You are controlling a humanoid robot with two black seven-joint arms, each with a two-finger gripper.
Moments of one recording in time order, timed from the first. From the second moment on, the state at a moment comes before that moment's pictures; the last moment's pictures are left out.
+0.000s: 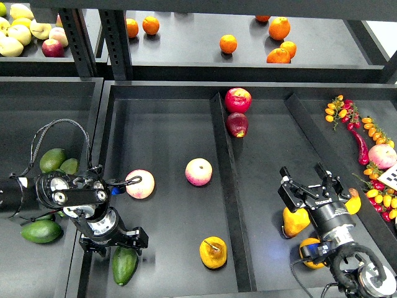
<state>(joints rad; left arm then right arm) -1.00 0.15 0.43 -0.86 0.45 -0.49 0.49 -0.11 -0.08 1.44 1.29 0.45 0.22 -0.29</state>
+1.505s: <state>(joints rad) -0.96 0.12 0.41 -0.82 0.34 -0.49 0.49 -0.12 -0.06 1.44 1.29 0.45 0.22 -0.29</state>
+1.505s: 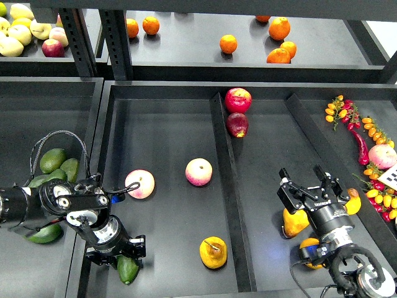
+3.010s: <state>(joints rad) -1.06 0.69 0.05 -0.85 0.30 -0.49 0.49 -0.12 -0.04 1.43 1.29 0.45 0.24 -0.29</state>
